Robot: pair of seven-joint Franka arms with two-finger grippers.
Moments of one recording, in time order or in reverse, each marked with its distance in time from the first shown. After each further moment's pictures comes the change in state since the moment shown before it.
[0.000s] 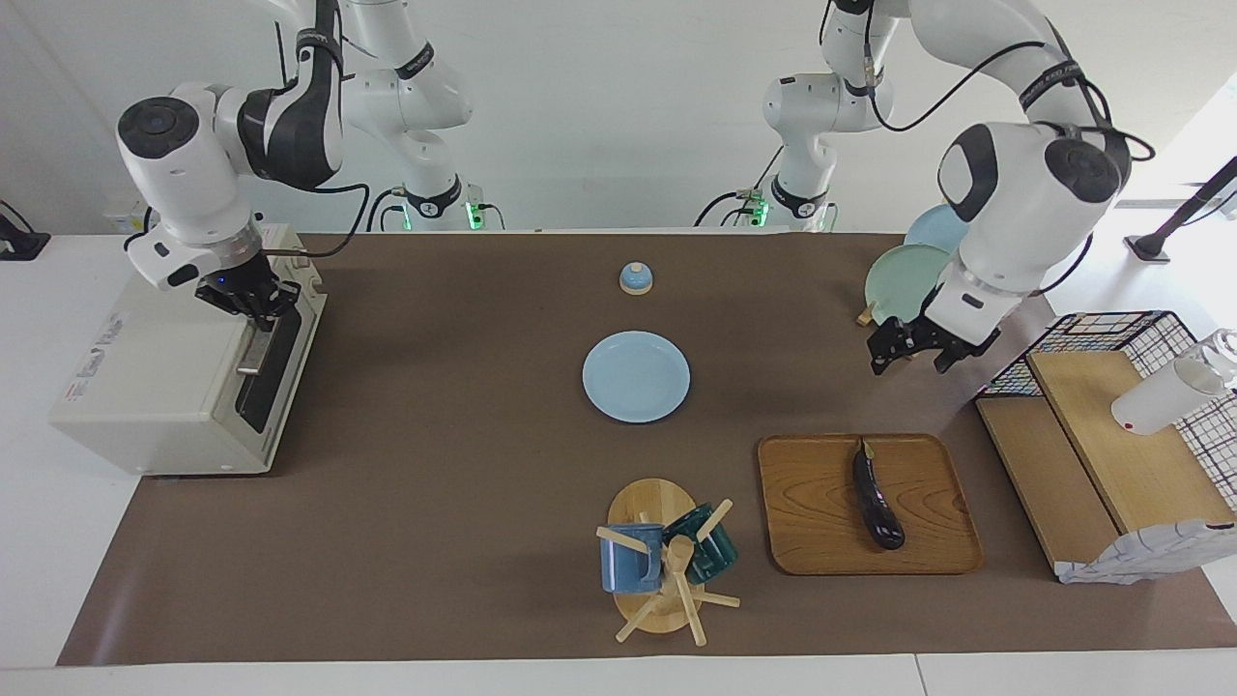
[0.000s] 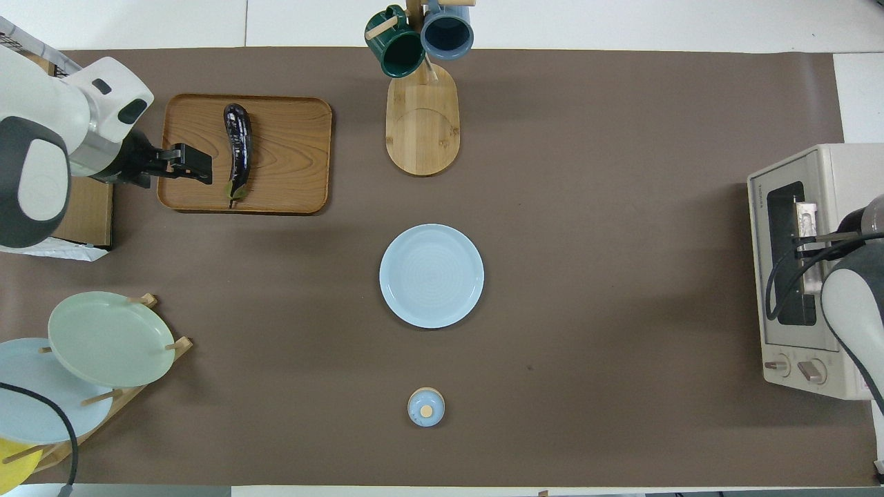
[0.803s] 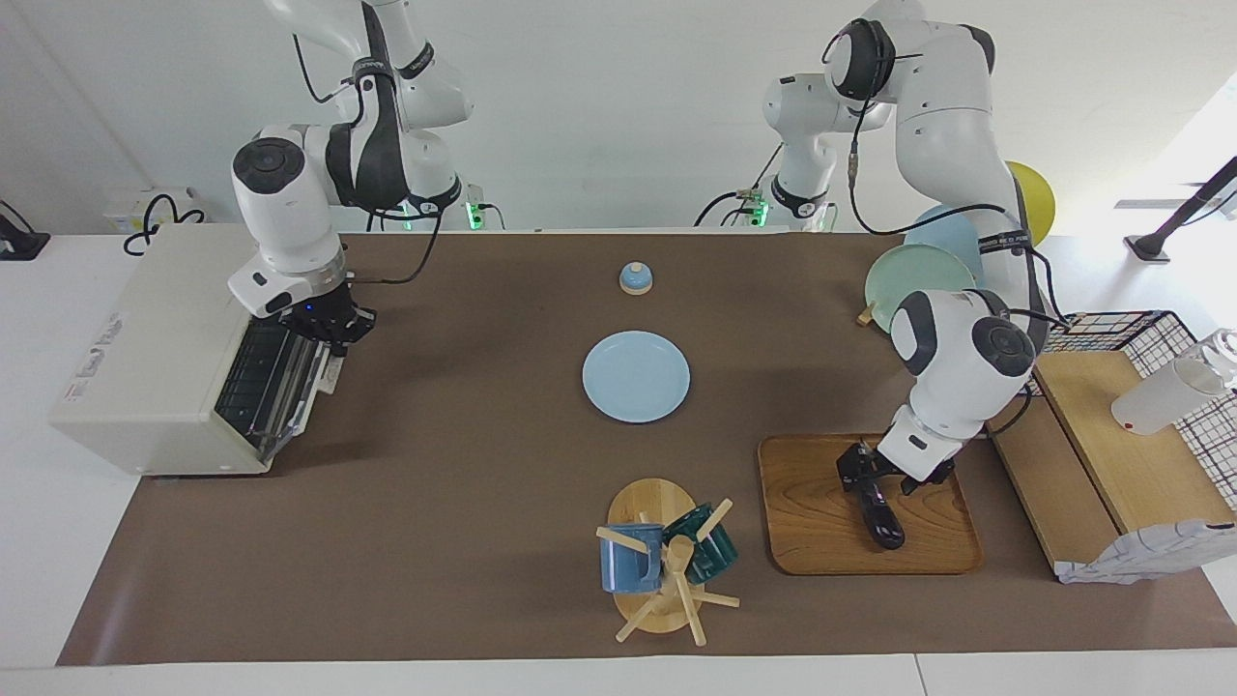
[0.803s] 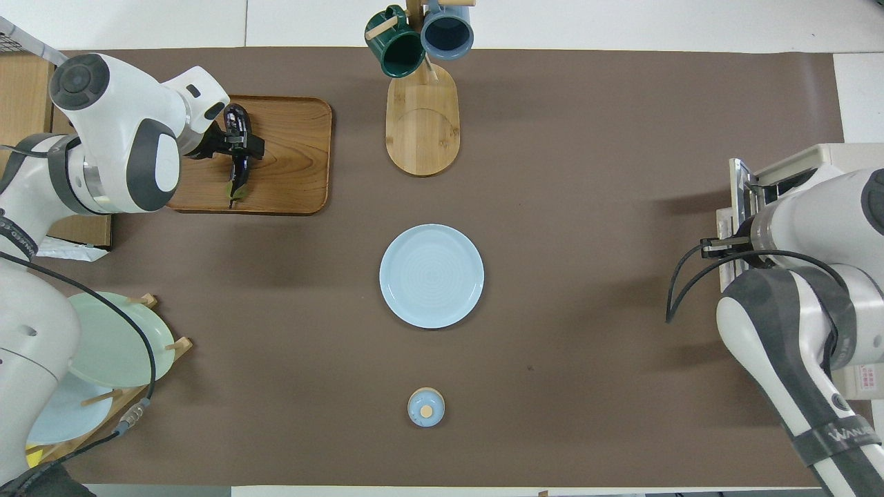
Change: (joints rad) left arm -0.014 0.320 -0.004 0.096 0.000 0.325 0.098; right arm 0.128 0.036 0.031 -0.139 0.064 0.207 0.174
